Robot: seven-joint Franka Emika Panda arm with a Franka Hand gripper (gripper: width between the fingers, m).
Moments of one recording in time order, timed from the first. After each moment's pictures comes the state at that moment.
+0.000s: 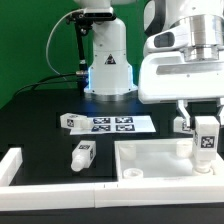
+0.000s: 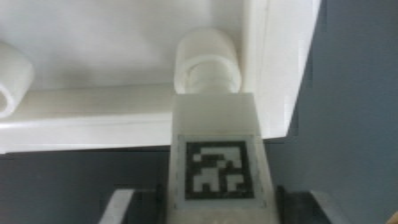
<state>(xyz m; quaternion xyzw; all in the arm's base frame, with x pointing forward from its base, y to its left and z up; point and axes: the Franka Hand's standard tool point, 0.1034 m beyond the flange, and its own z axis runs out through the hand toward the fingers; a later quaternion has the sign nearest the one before) 0.626 0.114 0.095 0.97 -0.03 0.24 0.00</state>
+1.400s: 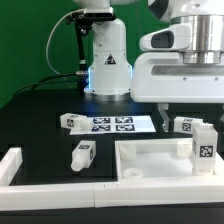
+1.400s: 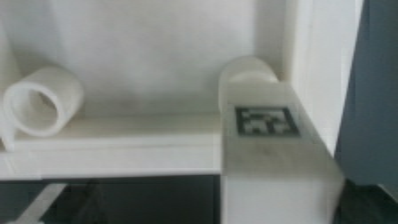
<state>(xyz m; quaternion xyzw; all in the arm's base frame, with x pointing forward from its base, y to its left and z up) 0.644 0.098 0.100 0.99 -0.03 0.10 0.02</state>
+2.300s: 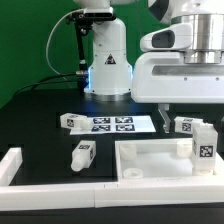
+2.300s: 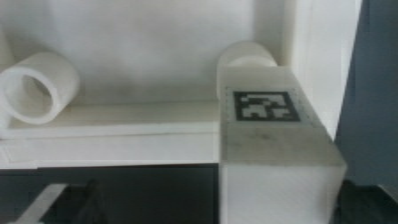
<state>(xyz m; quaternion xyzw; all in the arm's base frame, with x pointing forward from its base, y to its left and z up) 0.643 0.097 0.098 0.99 -0.03 0.10 0.02</state>
